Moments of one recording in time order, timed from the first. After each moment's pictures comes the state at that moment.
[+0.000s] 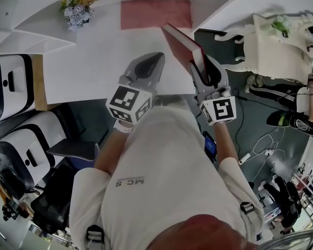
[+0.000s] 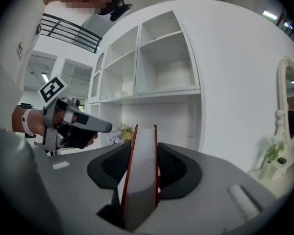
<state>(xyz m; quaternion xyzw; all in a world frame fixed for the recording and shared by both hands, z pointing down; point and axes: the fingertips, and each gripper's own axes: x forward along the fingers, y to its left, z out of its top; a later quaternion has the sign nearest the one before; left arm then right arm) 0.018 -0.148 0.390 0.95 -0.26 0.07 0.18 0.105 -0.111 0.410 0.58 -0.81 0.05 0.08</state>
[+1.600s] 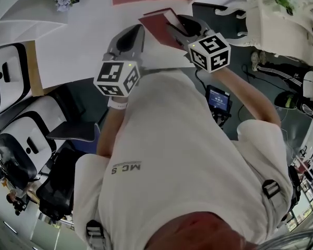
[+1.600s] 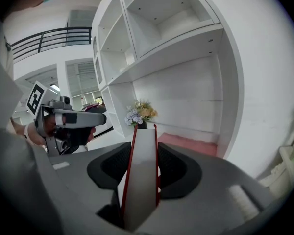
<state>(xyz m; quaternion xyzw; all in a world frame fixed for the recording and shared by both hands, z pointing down) -0.015 -0.157 0.438 0.92 -0.34 0.10 0.18 0.068 -0.152 0.490 0.45 -0.85 0.22 0.15</state>
